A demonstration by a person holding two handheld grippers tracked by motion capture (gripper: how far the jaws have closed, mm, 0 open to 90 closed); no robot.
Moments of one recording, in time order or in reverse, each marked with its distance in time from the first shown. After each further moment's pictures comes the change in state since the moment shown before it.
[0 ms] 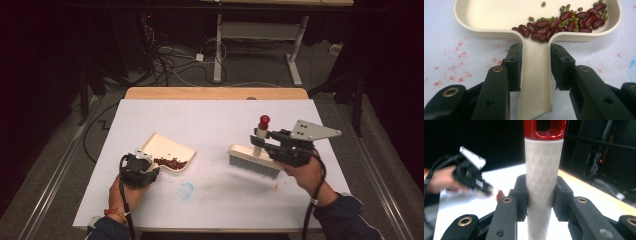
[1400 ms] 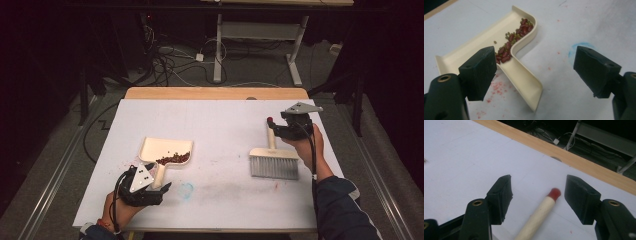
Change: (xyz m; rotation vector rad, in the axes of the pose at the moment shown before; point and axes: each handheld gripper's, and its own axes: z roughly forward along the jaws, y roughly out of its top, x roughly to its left) left arm -0.029 -0.035 -0.030 -0.292 -0.100 0.418; right arm -0.100 -0.045 0.042 0.344 -0.457 0.090
